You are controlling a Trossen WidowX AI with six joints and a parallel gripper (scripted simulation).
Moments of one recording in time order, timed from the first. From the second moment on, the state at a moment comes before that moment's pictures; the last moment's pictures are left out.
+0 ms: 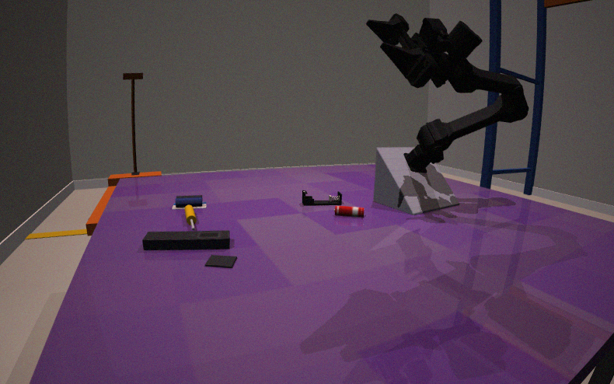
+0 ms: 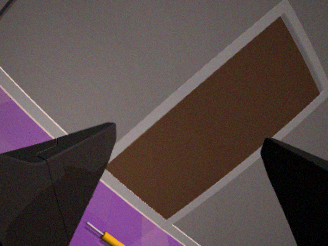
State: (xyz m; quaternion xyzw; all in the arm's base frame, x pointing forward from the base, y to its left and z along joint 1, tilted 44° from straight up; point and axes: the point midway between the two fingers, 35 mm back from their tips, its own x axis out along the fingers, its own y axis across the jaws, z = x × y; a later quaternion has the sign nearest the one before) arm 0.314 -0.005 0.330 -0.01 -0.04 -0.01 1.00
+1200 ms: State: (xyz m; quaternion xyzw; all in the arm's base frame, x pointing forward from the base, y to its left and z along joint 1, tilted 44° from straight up) arm 0.261 0.095 0.008 0.41 0.74 0.06 0.52
